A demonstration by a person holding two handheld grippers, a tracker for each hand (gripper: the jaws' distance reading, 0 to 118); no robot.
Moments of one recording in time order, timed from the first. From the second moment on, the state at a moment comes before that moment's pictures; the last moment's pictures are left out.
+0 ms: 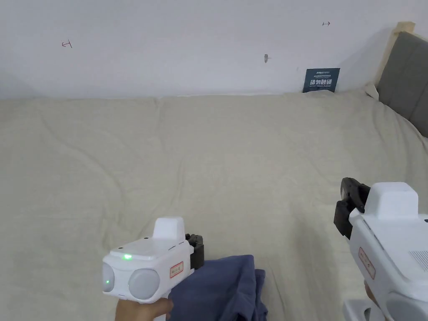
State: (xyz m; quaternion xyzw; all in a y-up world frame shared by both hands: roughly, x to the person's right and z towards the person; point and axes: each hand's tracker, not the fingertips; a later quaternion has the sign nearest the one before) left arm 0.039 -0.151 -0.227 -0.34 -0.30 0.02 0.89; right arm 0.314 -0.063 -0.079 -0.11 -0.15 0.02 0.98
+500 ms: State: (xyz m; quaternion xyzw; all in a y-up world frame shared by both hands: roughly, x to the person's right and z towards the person) left arm 0.120 -0.236 -0.197 -0.41 -0.33 0.00 0.85; right arm 0.323 -0.071 -0.078 -0.13 -0.16 0.02 0.98
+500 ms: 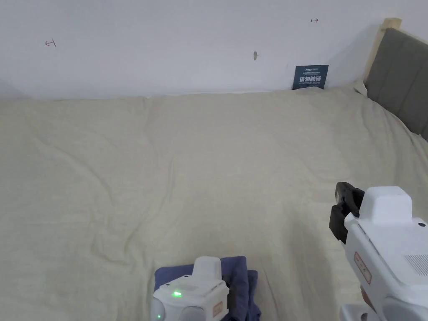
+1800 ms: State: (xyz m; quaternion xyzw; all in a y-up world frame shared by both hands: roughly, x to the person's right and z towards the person) left arm -0.036 -0.036 -0.216 -0.04 -0.17 -0.02 0.98; right arm 0.264 -0.027 -0.087 -0.05 -0.12 0.04 0.99
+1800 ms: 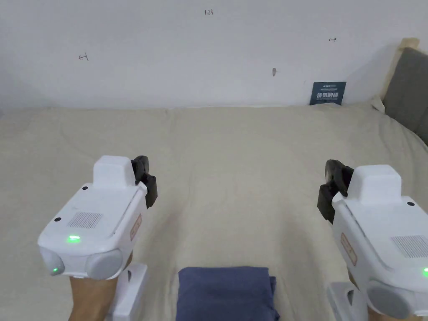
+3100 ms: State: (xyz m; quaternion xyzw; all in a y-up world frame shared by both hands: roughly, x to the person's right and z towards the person) left arm -0.092 -0.062 -0.210 -0.08 -0.11 0.02 0.99; right arm 0.217 -0.193 -0.134 -0.23 -0.03 0.03 0.97
